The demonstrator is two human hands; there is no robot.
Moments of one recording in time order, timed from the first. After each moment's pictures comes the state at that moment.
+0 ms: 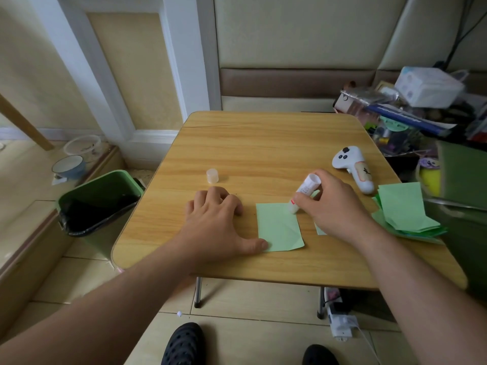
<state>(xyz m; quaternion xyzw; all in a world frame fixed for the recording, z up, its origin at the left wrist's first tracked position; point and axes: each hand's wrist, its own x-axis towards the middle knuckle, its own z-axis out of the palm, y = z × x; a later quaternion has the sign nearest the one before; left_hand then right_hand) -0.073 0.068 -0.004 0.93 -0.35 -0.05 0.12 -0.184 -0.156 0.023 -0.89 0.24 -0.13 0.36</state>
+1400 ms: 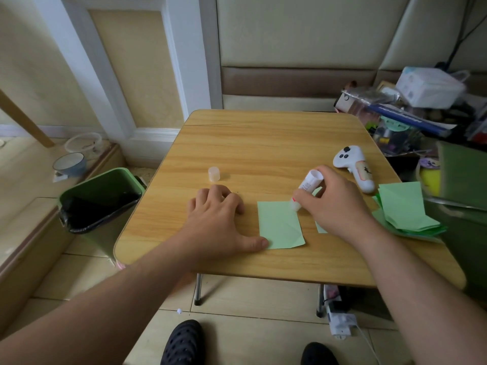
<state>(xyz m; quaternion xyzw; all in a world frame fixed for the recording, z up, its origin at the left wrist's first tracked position) -0.073 0.068 -0.005 0.92 -0.36 -0.06 0.13 -0.187 -0.150 0.027 -0.89 0.23 -0.17 0.36</state>
